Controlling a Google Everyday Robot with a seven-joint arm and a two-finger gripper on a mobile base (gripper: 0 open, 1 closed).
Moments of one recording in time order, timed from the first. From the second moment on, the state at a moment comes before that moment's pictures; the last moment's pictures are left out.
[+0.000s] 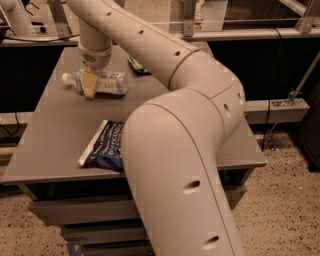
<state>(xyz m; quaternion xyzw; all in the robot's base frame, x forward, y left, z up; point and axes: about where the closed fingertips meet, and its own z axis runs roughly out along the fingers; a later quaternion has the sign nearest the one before) 0.716 0.187 0.832 -0.62 0.77 0.05 0.14</state>
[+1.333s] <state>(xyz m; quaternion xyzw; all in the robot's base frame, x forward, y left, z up) 0.691 0.185 0.927 -0.60 0.71 0.16 0.32</state>
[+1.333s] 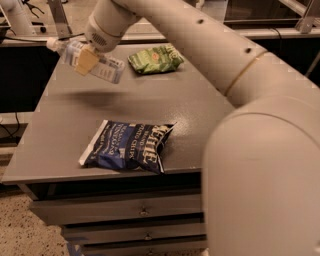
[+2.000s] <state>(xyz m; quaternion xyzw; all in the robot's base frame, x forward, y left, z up) 0.695 0.155 0.964 -0.54 0.63 0.27 0.49</state>
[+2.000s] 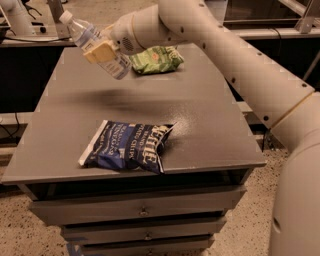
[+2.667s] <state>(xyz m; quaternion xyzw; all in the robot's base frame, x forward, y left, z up) 0.706 0.078 0.981 -0.44 0.58 0.33 0.60</state>
